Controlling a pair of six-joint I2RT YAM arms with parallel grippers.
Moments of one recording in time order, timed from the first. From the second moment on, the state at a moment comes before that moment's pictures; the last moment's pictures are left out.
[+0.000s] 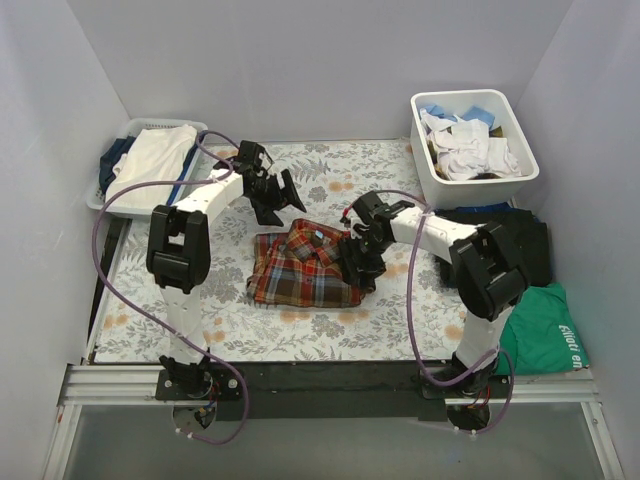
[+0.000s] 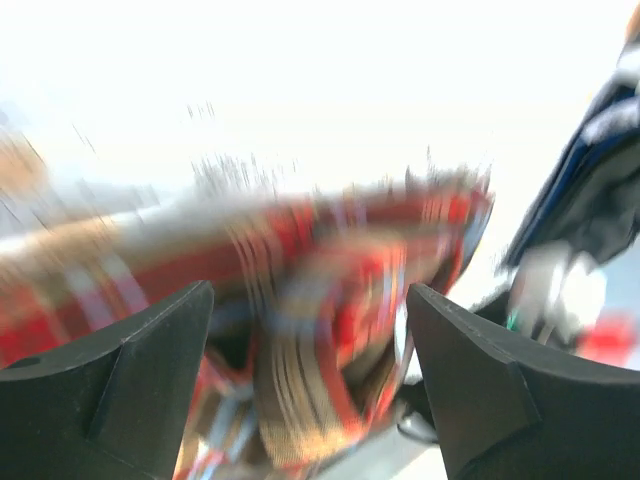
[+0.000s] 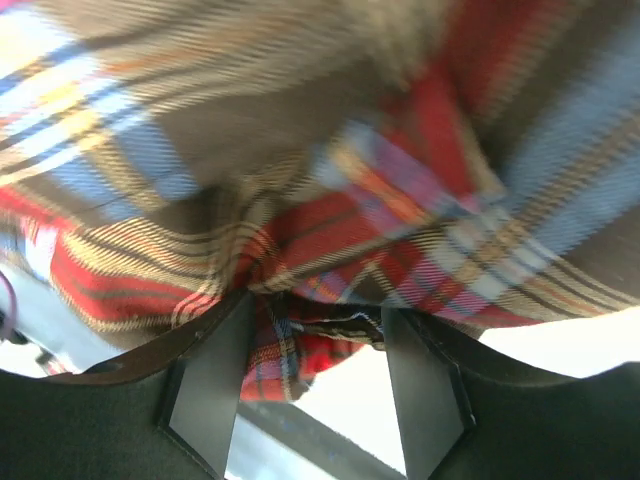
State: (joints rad) left arm -0.27 2.03 1.60 -0.68 0.45 -0.63; right arm 0.58 1.83 1.21 -0.72 -0.43 0.28
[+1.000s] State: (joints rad) left arm -0.24 1.90 1.45 -0.62 0.42 -0.46; right arm 0.47 1.80 1.30 -0.49 -0.50 0.38
